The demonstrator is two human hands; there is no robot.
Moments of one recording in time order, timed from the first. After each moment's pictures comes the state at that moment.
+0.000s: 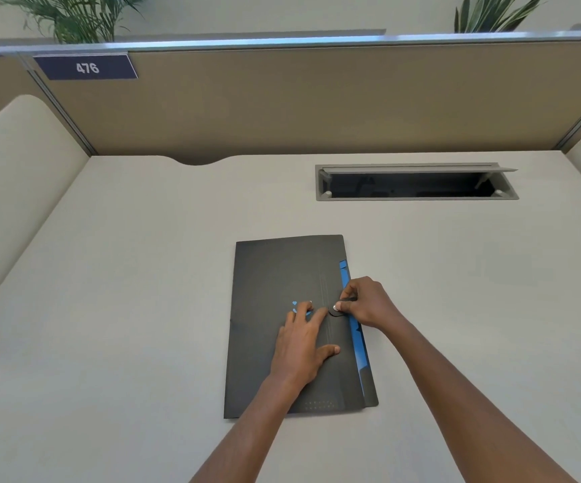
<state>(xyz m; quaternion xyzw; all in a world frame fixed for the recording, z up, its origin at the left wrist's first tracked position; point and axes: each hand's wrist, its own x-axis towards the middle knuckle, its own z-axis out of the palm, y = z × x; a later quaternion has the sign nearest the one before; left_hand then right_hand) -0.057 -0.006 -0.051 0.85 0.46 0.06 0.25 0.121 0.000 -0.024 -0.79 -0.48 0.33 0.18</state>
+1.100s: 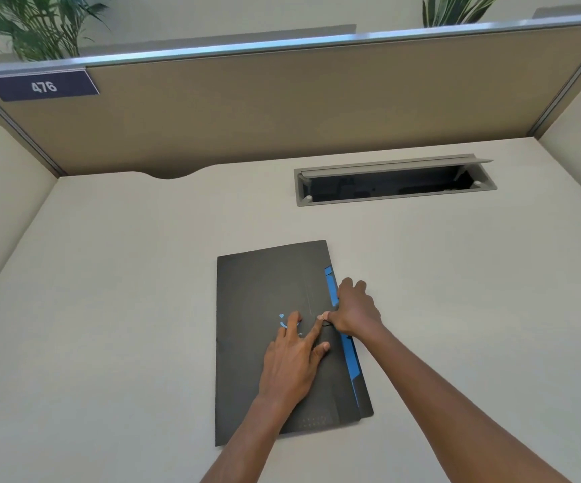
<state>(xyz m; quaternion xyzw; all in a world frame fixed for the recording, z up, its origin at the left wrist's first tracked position) -0.057 -0.005 -0.056 0.88 0.44 0.00 0.18 0.104 0.005 -0.012 -0.86 -0.39 0.31 0.07</state>
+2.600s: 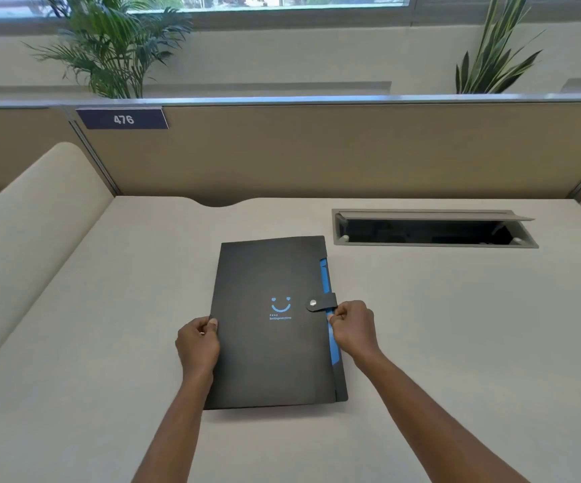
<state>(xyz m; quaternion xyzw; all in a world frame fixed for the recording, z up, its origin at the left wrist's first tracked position) -0.185 0.128 -0.029 0.45 0.71 0.39 0.38 0.060 0.059 -0.004 -0.82 -0.34 0.31 0.33</state>
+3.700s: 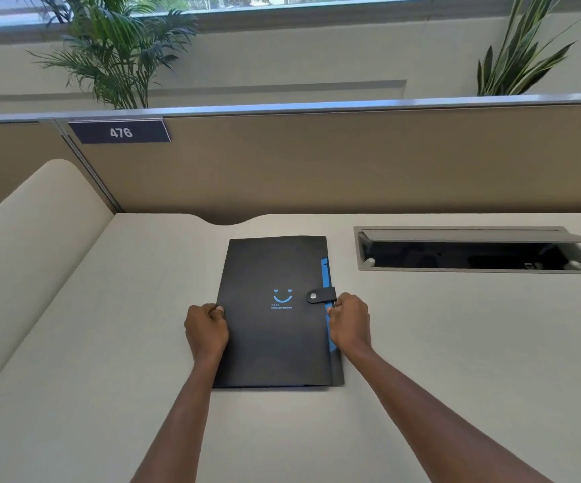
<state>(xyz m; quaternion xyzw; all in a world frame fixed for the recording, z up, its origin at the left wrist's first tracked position) -0.174 0.263 -0.058 0.54 0.73 0.33 0.27 0.058 0.180 -0.042 -0.84 -0.37 0.23 0.32</state>
